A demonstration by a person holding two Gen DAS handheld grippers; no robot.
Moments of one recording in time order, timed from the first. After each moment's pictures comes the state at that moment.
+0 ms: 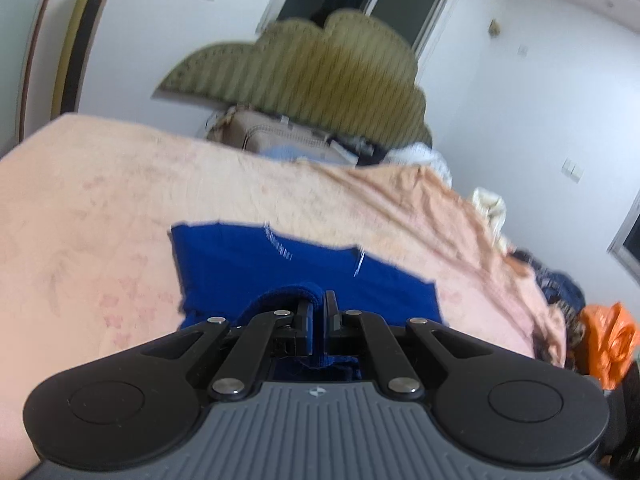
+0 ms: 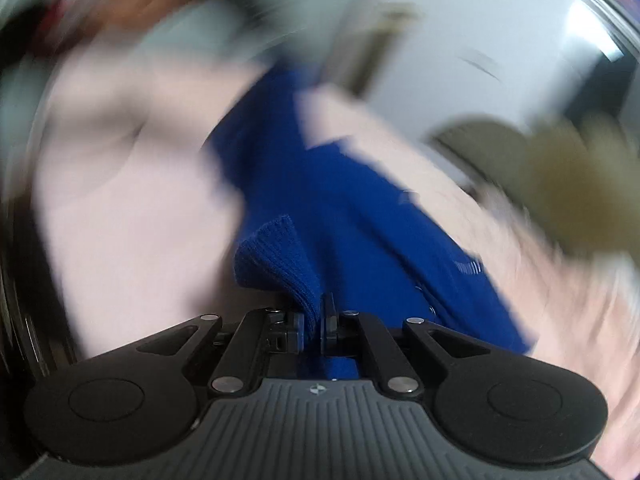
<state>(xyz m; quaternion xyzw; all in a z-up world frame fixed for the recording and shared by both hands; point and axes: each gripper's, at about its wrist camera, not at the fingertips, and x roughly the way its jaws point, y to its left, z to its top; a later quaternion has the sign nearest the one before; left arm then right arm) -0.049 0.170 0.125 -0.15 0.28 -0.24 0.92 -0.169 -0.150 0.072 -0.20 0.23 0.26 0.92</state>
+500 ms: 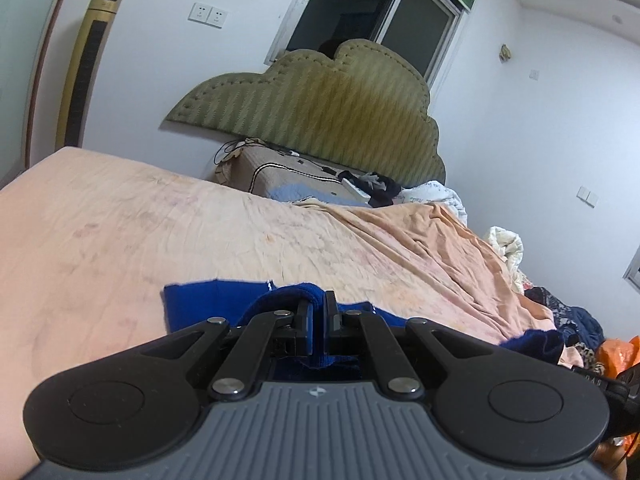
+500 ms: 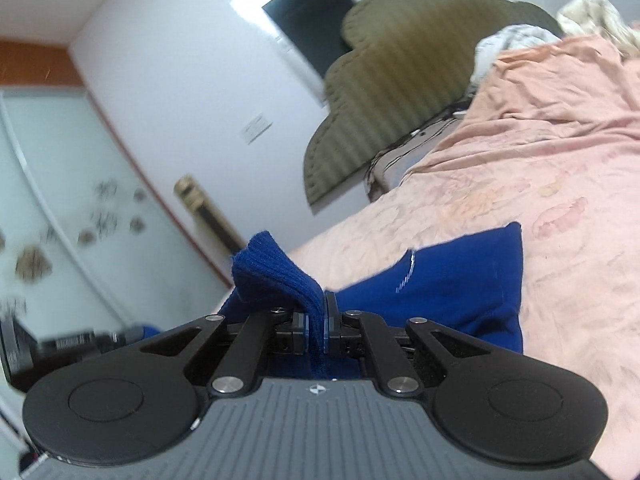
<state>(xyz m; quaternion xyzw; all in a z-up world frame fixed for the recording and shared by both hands) 0.021 0.138 0.141 -0.14 0.25 -0.21 0.93 -0.091 -0.290 0.085 0.33 0.16 0.13 0.92</state>
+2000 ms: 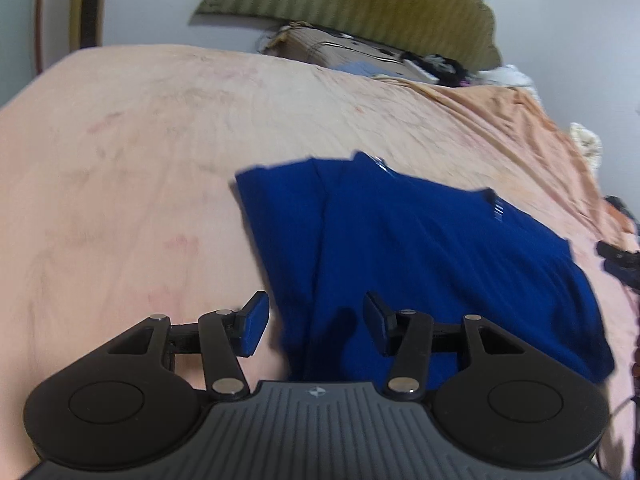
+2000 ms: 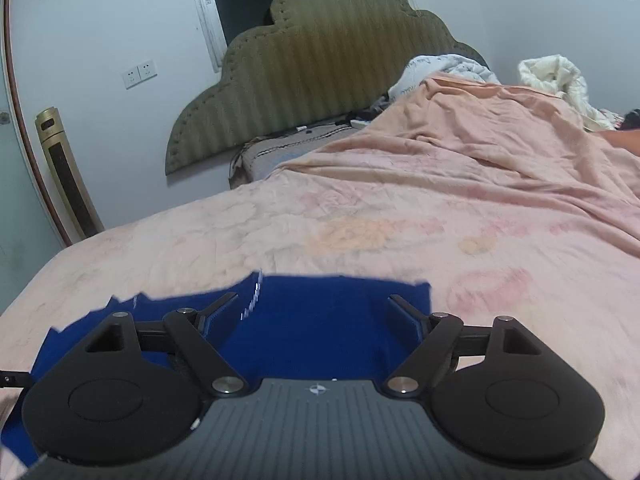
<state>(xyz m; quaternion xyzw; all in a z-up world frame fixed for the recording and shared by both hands) 0.109 0.164 0.018 -0.08 0.41 -0.19 0.89 0.046 -0.277 0.034 0.17 0.24 -0.06 0.95</state>
